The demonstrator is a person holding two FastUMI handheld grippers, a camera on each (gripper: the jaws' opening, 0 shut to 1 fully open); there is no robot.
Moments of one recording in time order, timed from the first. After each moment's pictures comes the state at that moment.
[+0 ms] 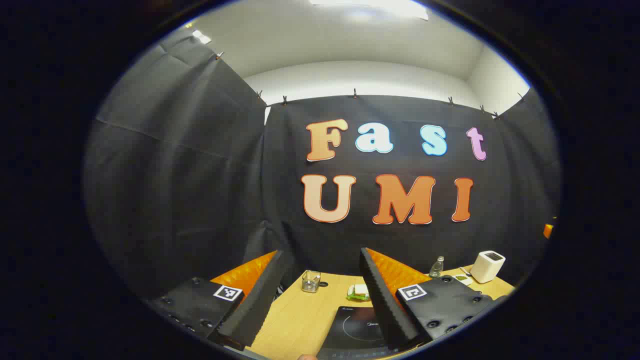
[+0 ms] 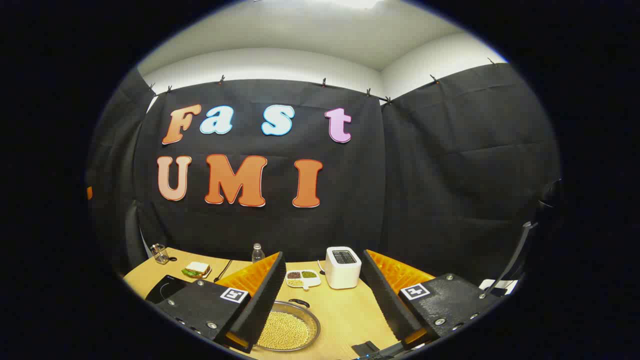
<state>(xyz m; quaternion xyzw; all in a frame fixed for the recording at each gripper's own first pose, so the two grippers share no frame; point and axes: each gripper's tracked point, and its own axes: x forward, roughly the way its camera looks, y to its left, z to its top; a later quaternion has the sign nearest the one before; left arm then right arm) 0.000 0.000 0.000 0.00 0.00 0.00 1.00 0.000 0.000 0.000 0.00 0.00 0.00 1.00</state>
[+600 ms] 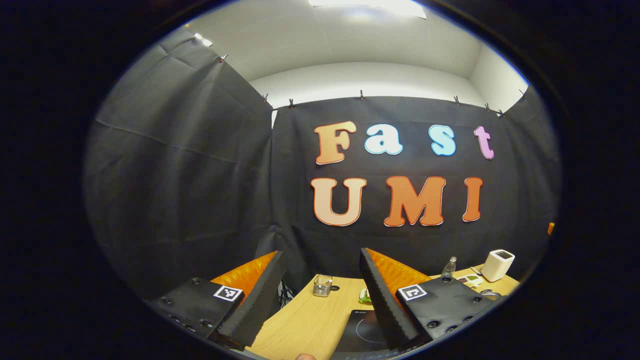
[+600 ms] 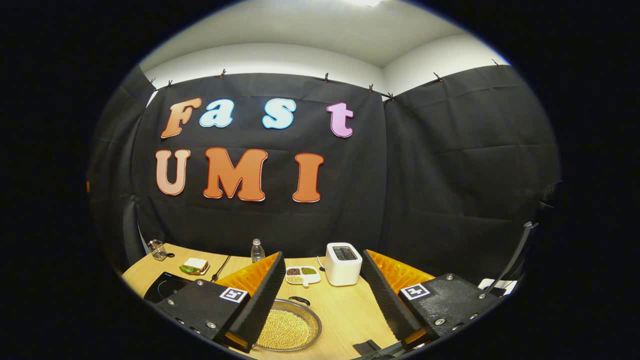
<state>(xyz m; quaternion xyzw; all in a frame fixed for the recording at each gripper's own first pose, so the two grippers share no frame) 0.007 0.024 -0.005 0.00 0.00 0.02 1.00 0.008 0.006 -0.009 0.00 0.02 0.00 1.00</state>
